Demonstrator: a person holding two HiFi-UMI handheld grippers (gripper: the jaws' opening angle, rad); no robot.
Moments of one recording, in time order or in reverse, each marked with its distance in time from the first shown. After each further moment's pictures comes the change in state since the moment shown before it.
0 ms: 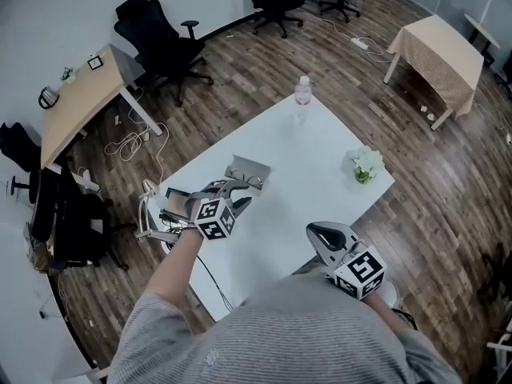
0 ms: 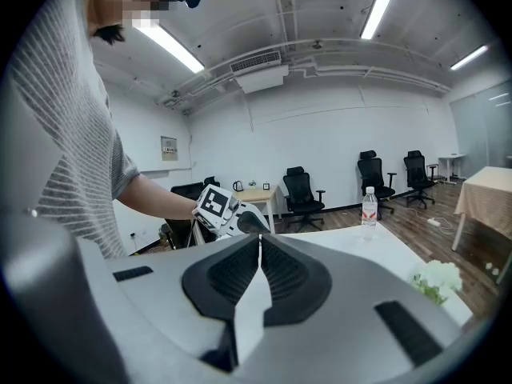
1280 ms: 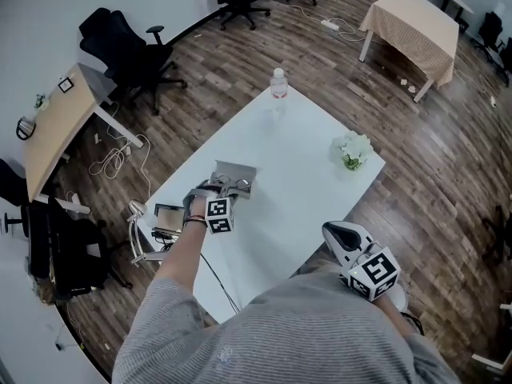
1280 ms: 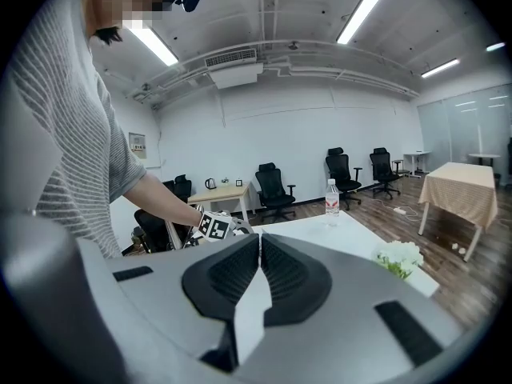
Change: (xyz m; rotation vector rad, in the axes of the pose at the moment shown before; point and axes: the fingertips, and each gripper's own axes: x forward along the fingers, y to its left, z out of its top) left arm 0.102 0.001 -0.079 0.310 0.232 -0.077; right arm -0.038 -0.033 -0.014 0.062 0.038 -0.207
